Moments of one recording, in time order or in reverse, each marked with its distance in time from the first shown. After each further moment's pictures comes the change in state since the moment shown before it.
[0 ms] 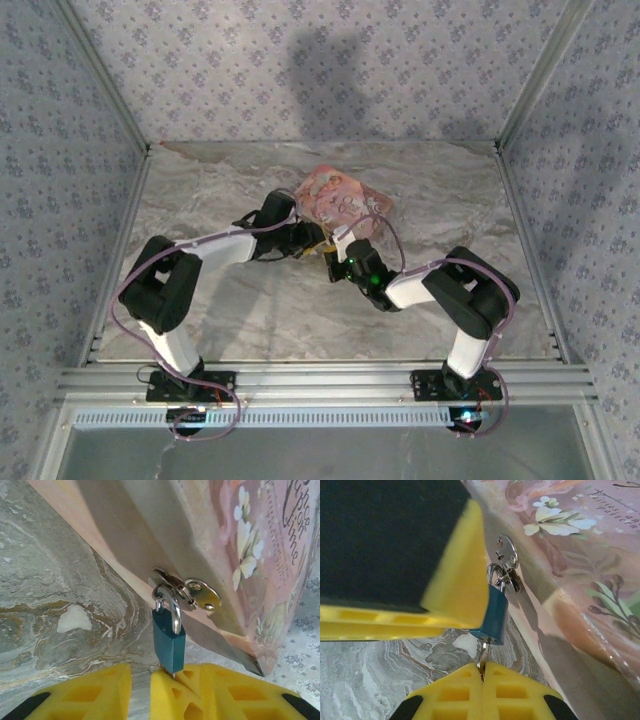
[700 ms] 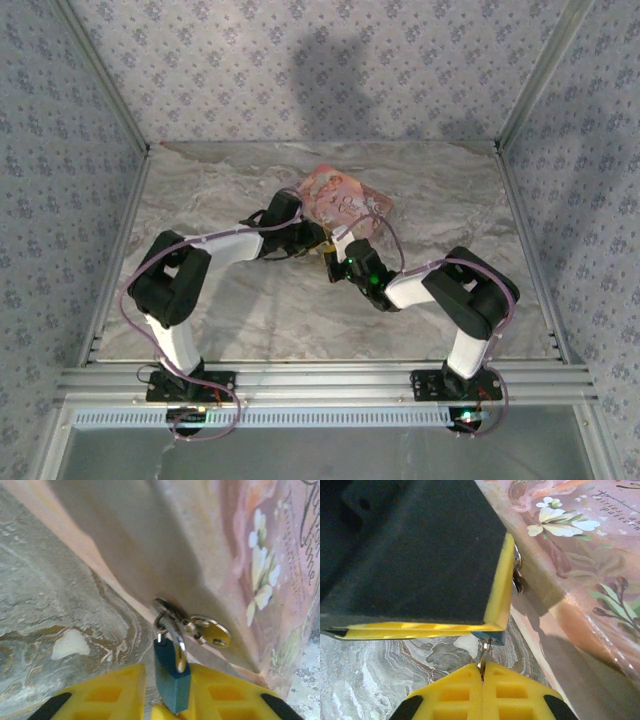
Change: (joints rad) left arm -0.019 0.057 0.036 0.022 -0.054 -0.006; right arm 0.004 0.000 0.003 -0.005 0.003 -0.004
